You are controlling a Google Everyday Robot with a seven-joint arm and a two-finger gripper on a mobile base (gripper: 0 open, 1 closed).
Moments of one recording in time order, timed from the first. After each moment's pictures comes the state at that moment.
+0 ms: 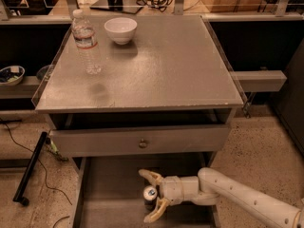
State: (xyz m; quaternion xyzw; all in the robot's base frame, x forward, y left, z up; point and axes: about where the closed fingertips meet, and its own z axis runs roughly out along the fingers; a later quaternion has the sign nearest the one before) arm 0.427 0.034 0.499 -0.47 0.51 0.58 0.43
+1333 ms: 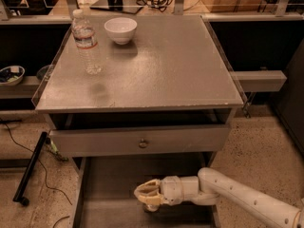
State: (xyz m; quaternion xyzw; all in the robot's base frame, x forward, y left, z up) arm 0.427 0.035 0.499 -0.47 0.51 0.58 0.43
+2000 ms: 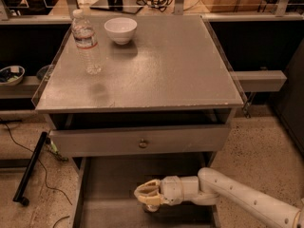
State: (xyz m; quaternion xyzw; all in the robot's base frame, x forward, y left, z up) arm 0.427 0.035 0.499 -0.47 0.51 0.58 0.43
